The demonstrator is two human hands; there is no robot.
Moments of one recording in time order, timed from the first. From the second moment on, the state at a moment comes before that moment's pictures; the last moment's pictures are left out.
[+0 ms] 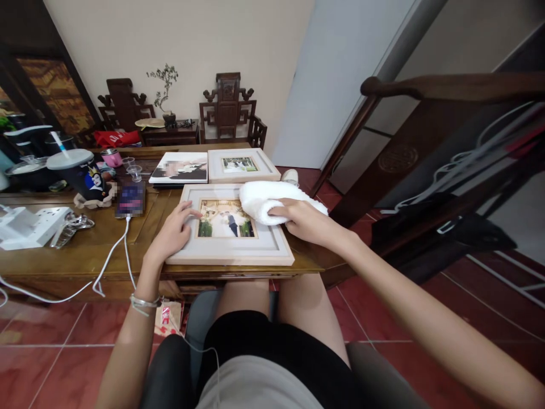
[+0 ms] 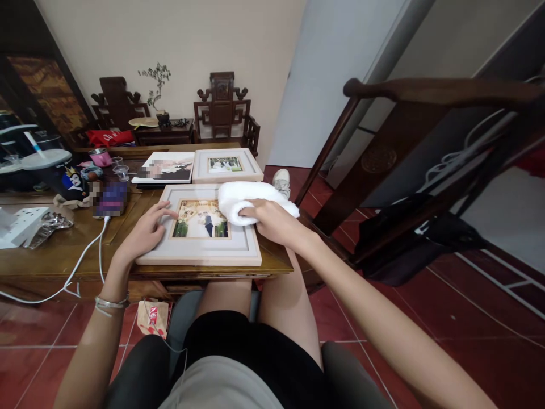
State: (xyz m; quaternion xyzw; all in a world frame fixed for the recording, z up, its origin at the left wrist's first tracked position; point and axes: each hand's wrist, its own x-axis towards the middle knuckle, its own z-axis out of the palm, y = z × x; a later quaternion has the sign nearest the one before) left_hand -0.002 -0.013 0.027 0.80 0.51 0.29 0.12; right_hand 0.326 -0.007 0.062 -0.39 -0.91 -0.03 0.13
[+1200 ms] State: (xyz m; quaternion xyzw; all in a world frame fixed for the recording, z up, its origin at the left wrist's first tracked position) left_hand -0.006 -0.005 0.014 0.77 0.53 0.32 0.13; right_hand 0.217 -0.071 0.083 -0.30 -0.95 0.05 0.03
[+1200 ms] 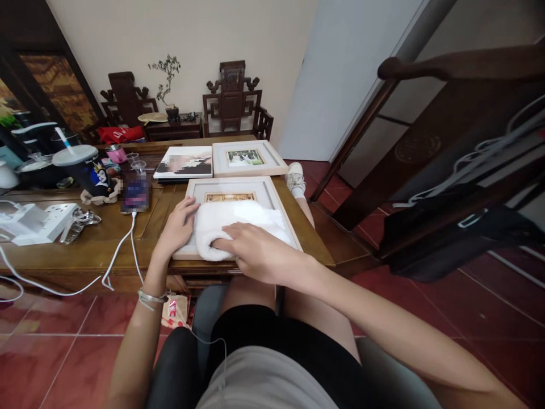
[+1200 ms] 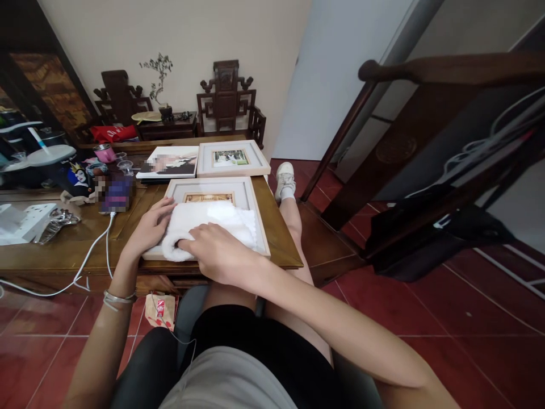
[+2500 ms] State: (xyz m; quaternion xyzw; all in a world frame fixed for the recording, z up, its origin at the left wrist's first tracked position) left_hand -0.004 0.000 0.006 0.79 0.52 0.31 0.08; right_hand 0.307 -0.101 0.090 -0.43 -0.90 0.04 0.03
